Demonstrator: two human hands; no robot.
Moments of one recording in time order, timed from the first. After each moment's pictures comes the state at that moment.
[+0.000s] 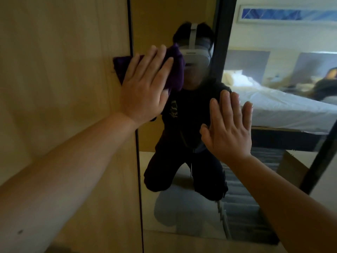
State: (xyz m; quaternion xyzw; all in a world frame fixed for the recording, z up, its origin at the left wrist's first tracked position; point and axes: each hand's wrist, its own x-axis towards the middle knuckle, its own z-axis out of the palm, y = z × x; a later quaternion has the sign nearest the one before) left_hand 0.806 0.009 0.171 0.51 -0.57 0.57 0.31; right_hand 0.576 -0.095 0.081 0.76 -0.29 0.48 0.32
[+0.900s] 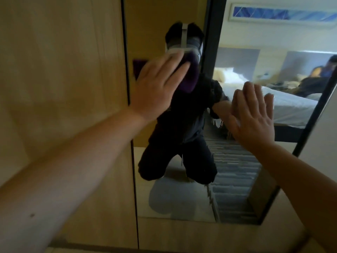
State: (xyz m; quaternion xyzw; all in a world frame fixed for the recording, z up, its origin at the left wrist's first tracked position) left_hand 0.763 0.007 0.159 0.44 -0.61 0.58 0.31; right_hand 0.488 -0.109 0.092 0.79 -0.37 0.39 0.29
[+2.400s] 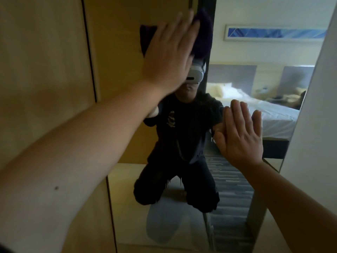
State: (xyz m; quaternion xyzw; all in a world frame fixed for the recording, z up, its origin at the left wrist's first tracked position) left_hand 0.665 -0.053 0.273 0.52 -0.58 0.55 0.29; right_hand 0.450 -0.154 0.091 0.75 -0.29 0.50 0.33
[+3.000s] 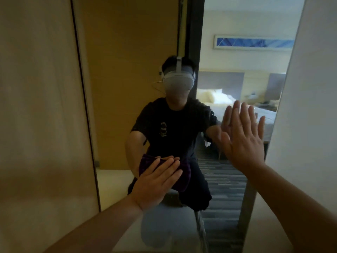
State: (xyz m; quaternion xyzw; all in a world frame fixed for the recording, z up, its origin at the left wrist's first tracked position) left_hand 0.673 -0.030 -0.021 0.46 -0.72 0.48 0.19; right_hand 0.409 -0.141 0.100 0.78 -0.39 0.44 0.24
